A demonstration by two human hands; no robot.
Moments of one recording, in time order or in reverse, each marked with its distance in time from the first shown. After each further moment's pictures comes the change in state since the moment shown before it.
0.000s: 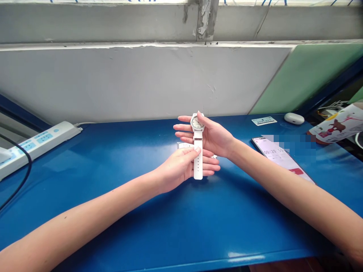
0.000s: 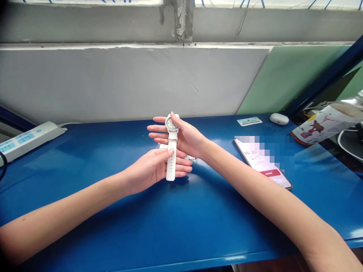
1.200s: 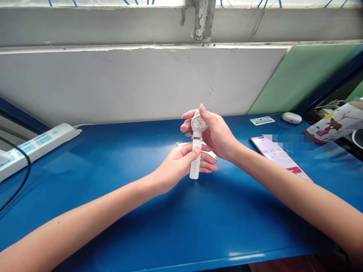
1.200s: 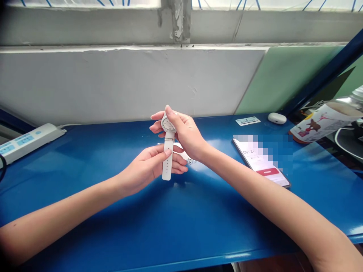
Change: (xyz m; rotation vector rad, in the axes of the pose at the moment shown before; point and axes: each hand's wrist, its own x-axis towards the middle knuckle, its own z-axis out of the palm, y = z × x) left_hand -0.011 0.006 0.008 0.175 -0.025 0.167; right_hand -0.014 -0.002 0.019 -0.394 0.163 -0.392
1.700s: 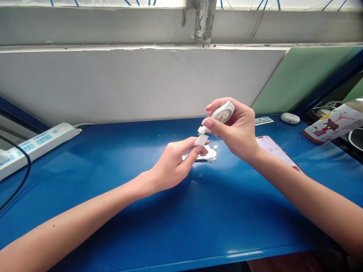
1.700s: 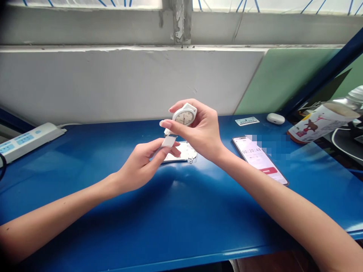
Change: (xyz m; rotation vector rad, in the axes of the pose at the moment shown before) left_hand -0.004 0.008 -0.013 0.903 0.052 0.532; right_hand -0.016 -0.019 -0.013 -0.447 0.238 -0.451
